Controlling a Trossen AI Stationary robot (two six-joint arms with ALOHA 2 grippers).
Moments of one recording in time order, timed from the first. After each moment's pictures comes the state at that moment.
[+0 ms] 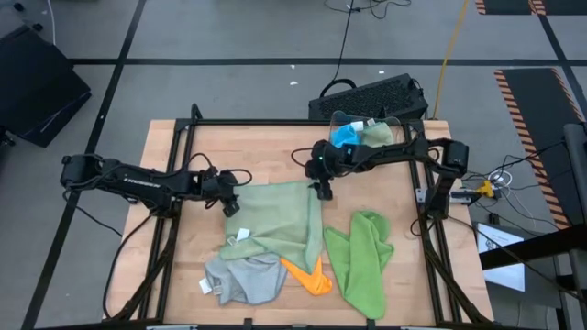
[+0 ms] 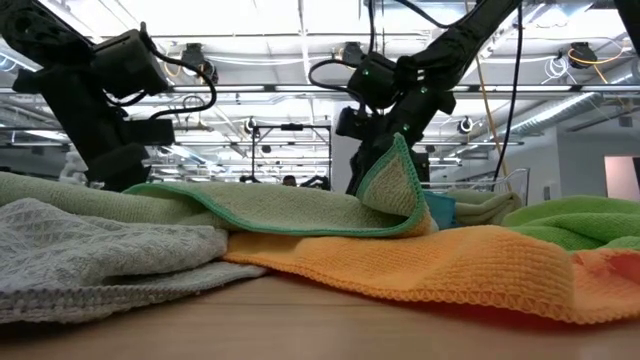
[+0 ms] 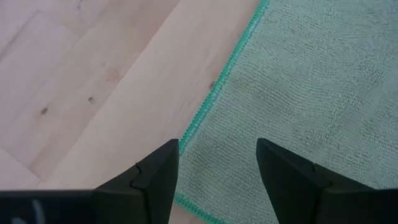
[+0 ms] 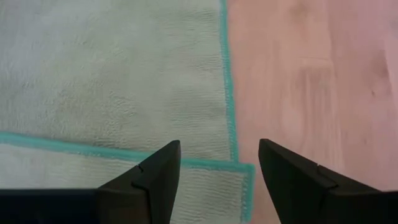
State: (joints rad) left arm 0.09 1.12 0.36 -0.31 -0.26 -0.41; right arm -0.31 1.80 1.02 -0.15 -0.20 -0.35
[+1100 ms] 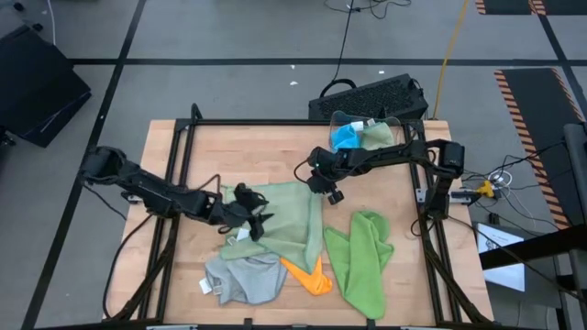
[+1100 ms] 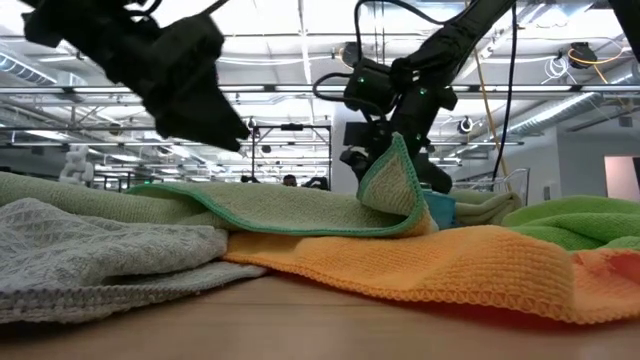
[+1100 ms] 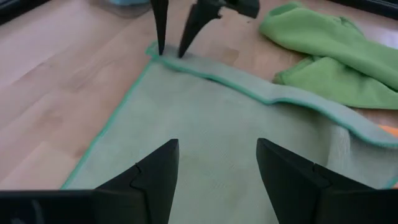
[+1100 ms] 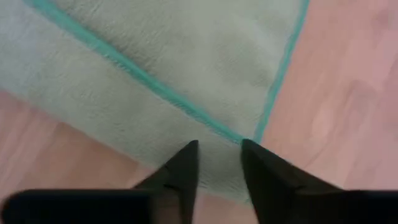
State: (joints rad) left arm -0.29 1.38 0.64 0.06 -0.49 -0.52; right arm -0.27 1.83 1.05 -0.32 -0.12 -0.80
